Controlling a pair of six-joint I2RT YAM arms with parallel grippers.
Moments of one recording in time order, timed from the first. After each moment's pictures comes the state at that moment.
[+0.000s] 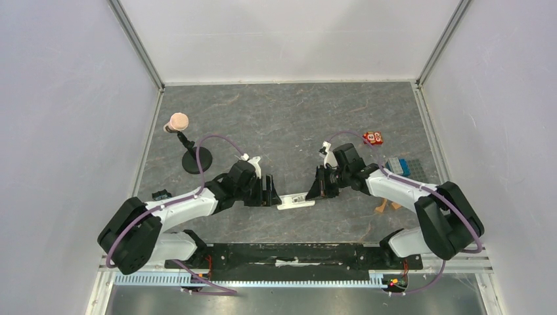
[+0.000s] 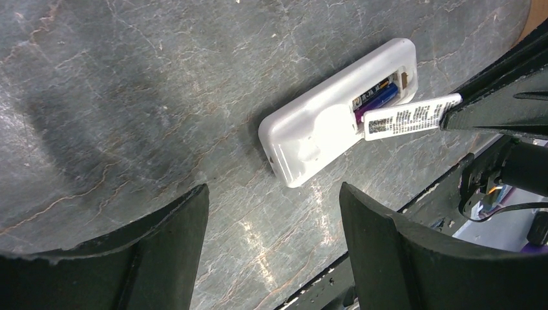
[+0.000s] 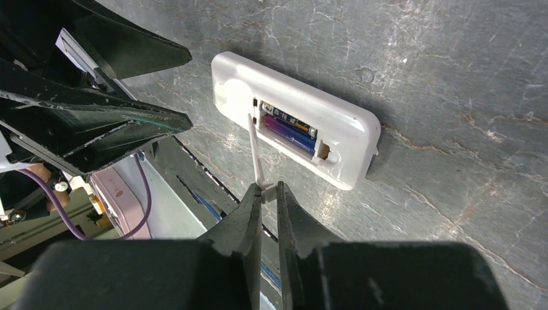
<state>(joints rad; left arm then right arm) -0.71 1.25 0.50 -0.07 0.21 -0.67 0.53 1.40 0.65 -0.18 -0.60 0.62</state>
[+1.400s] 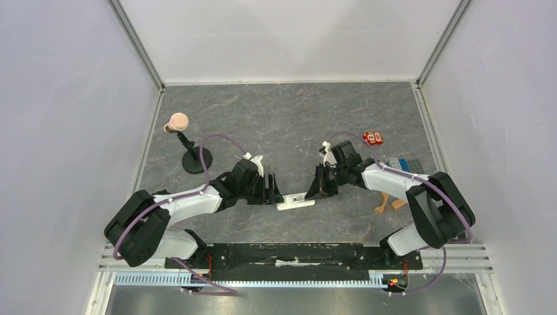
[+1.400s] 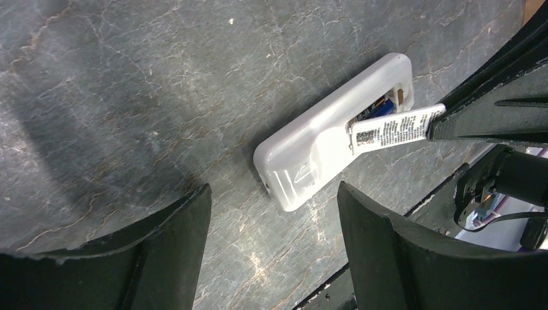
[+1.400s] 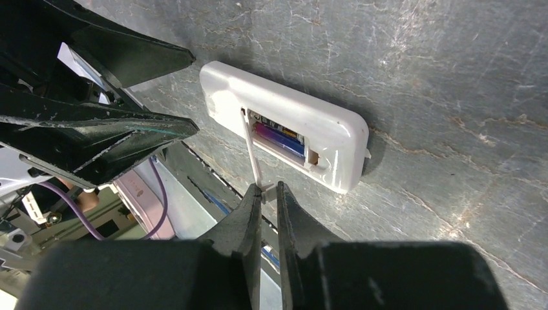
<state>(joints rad) -0.71 1.32 0.51 0.00 0.22 -0.69 0.50 1.49 0.70 -0.23 -0.62 0.65</state>
